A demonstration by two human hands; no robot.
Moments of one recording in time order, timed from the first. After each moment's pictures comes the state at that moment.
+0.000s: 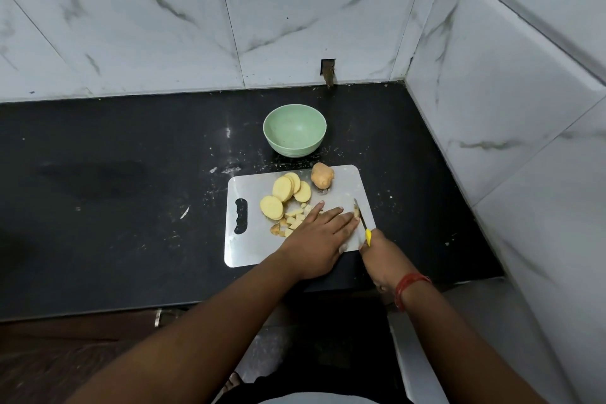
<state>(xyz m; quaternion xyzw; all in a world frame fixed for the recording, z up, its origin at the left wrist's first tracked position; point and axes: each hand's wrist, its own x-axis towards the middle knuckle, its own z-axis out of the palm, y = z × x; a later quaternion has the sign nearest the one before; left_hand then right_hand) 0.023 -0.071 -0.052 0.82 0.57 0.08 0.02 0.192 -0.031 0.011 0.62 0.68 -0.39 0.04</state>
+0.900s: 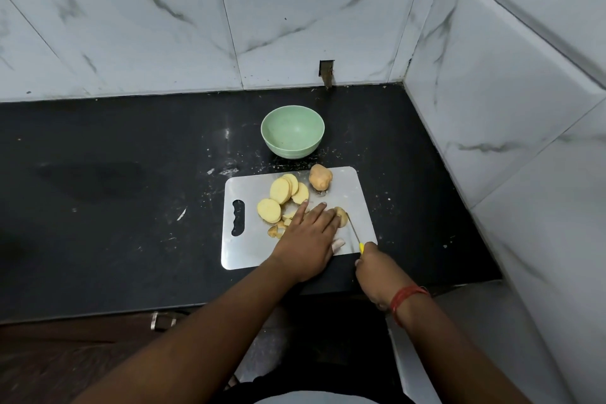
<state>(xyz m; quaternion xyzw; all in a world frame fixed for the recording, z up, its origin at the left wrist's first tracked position) 0.021 -0.074 -0.060 0.77 0.64 0.06 -0.04 0.194 -0.044 0.004 0.58 0.73 -0.33 0.11</state>
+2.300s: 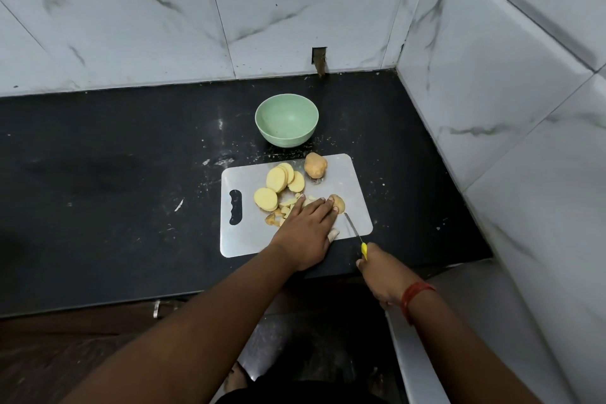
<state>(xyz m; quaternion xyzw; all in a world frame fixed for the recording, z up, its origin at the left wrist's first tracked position) 0.025 -0.079 -0.051 0.76 0.64 0.00 0.07 0.215 -0.063 0.012 0.59 0.69 -0.40 0.13</state>
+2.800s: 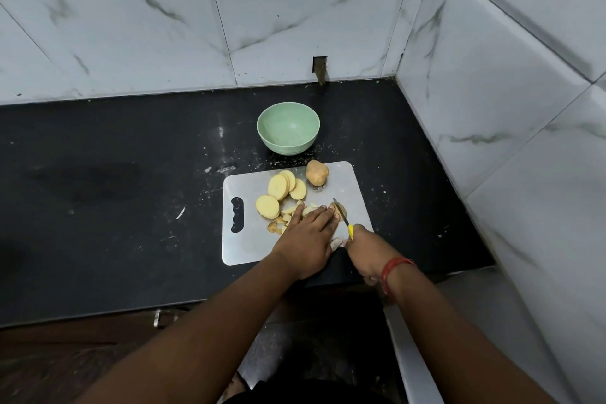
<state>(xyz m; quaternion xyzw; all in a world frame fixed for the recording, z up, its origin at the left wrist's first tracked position) 0.024 -0.081 -0.049 0.76 0.65 0.00 0.08 0.177 -0.033 0.018 0.59 0.68 -0.42 0.09</state>
